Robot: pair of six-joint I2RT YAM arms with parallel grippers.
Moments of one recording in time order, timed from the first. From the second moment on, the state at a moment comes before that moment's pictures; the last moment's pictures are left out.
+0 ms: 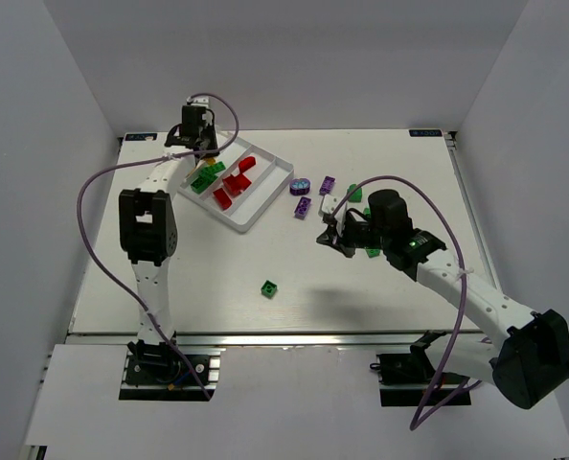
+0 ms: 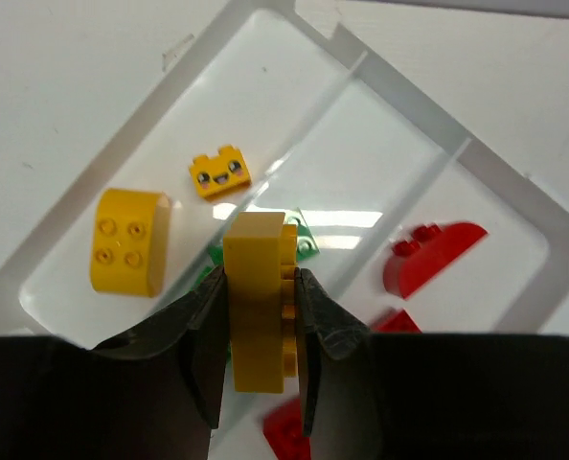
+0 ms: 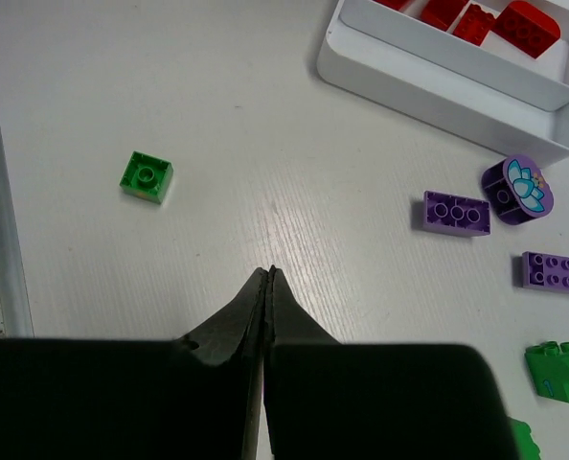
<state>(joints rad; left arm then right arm) -0.14 2.22 1.93 -0.35 -0.11 -0.16 0.58 1.15 0.83 -0.19 -0.60 -0.50</state>
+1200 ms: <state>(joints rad) -0.13 2.46 2.15 -0.17 -0.39 0.19 0.48 1.20 0.83 -0.18 -0.68 -0.48</state>
